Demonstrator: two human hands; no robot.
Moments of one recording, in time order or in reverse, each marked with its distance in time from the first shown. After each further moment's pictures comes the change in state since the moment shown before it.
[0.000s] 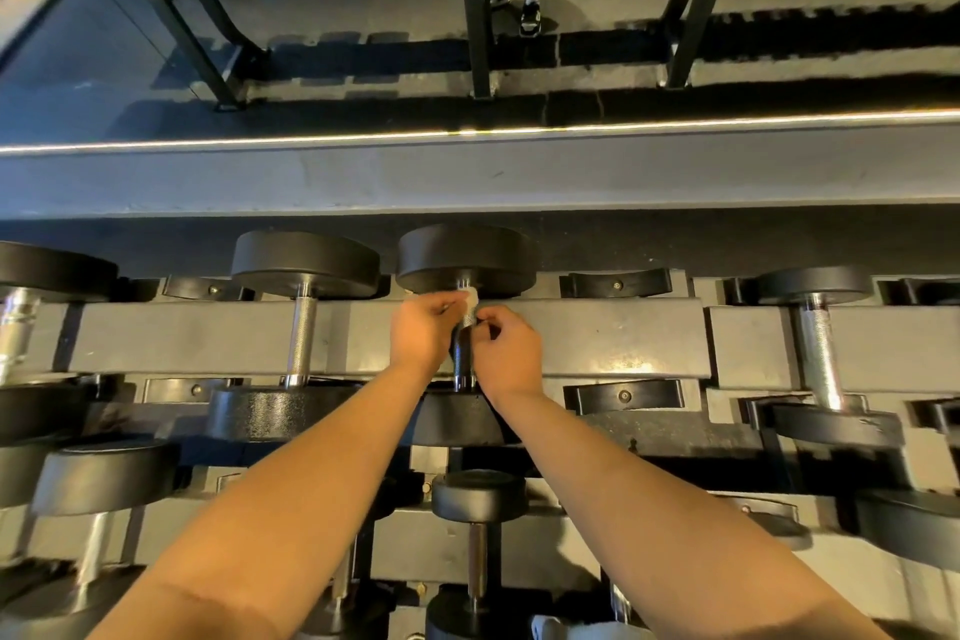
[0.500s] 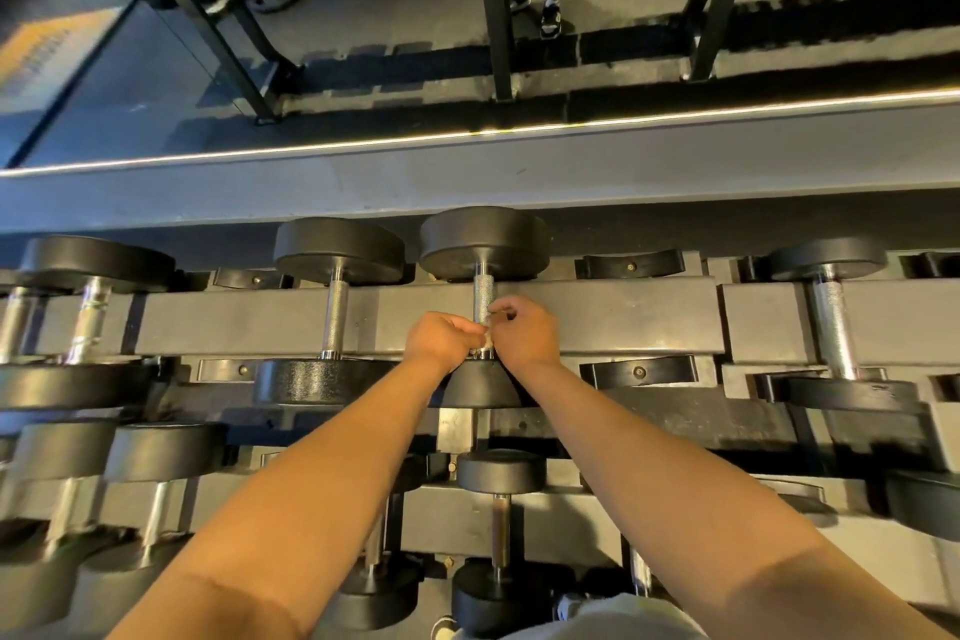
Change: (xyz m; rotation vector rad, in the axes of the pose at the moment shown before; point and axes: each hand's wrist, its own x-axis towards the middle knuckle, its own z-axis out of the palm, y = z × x) left_hand -0.043 0.001 -0.015 0.278 -0.156 -0.257; right_hand -0.012 -0.006 -0.013 -0.041 -0.094 0.050
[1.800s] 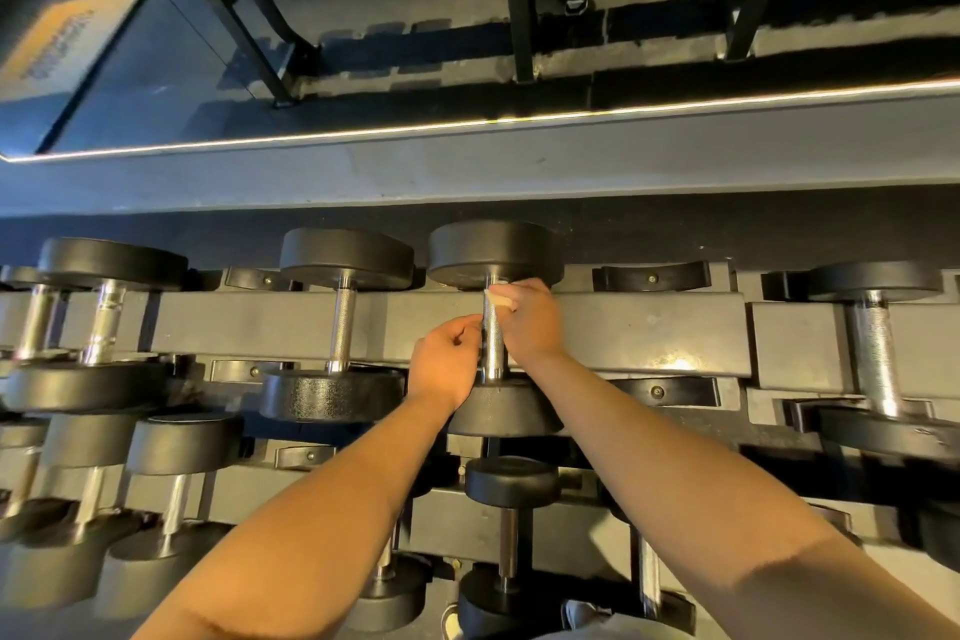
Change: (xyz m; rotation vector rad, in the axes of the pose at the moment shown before) left_hand -0.027 0.013 0.002 -0.099 0.157 0.129; right_hand 0.045 -0.006 0.002 -0.202 -0.037 -0.190
